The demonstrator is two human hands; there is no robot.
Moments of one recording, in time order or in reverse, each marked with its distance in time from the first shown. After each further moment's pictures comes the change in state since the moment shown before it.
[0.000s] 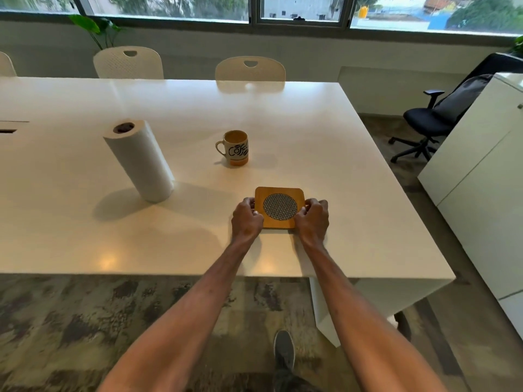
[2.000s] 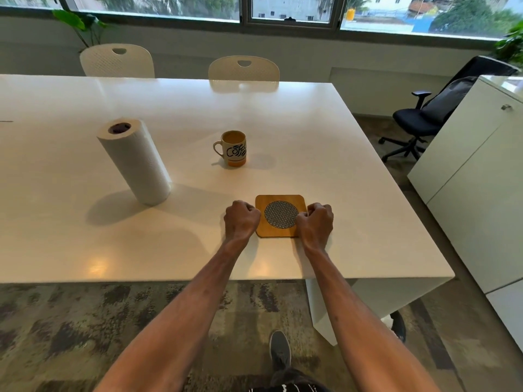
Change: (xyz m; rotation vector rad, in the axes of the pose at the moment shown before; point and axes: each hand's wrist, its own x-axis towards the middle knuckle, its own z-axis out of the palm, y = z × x) left_hand 0.014 0.000 -0.017 0.153 0.025 -0.093; right_hand -0.008 -0.001 0.004 -0.002 0.088 0.058
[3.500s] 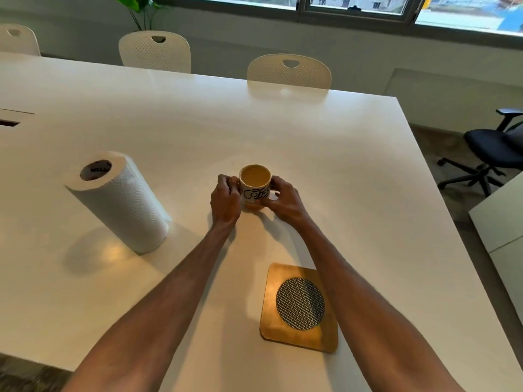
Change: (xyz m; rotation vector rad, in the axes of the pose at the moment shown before) left_hand 0.241 0.007 -0.012 -0.347 0.314 -0.053; right_hand 0.191 -0.141 0.162 0.170 -0.738 -0.467
